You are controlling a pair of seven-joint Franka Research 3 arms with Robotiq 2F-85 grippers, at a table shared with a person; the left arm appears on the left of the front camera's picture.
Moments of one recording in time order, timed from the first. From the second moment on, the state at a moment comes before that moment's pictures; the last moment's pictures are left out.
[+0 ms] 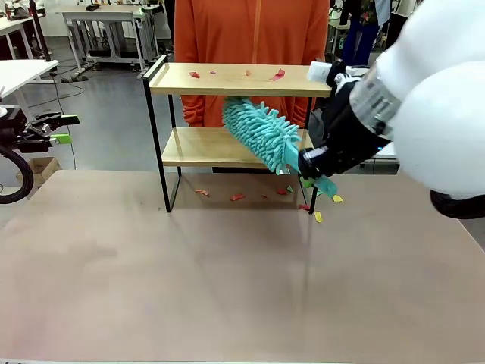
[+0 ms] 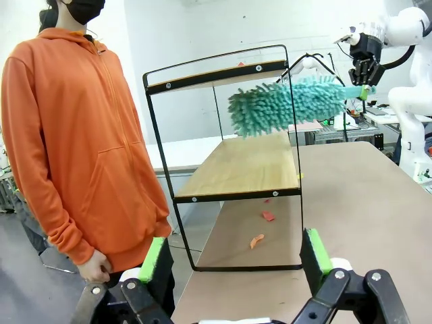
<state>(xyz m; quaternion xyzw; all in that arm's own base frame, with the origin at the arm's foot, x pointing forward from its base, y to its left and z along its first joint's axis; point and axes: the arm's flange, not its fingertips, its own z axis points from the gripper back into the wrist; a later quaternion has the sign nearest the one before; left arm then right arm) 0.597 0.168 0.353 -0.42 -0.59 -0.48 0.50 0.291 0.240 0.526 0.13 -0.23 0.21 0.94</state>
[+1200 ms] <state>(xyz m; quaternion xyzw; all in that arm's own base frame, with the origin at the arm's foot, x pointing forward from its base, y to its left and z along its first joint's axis) 0.597 0.168 0.353 -0.42 -0.59 -0.48 0.50 0.246 0.096 0.527 0.15 -0.06 0.47 0.87</state>
